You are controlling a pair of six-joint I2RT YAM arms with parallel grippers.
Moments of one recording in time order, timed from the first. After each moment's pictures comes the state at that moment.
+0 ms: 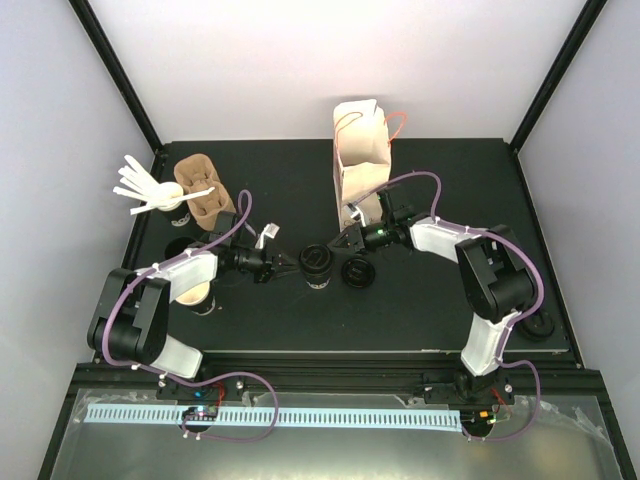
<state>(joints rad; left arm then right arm) -0.25 1.48 0.68 -0.17 1.02 -0.74 0.45 1.85 1.06 -0.14 -1.00 0.38</state>
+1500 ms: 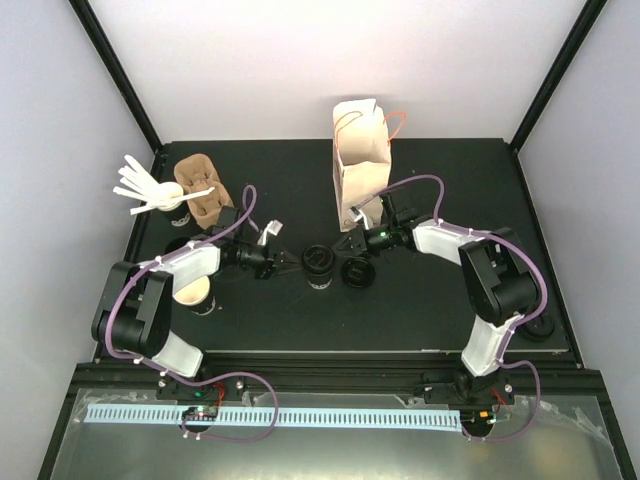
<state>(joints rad) -0.25 1.53 0.74 -0.22 1.04 -0.66 0.44 1.83 1.04 -0.16 -1.01 0.42</state>
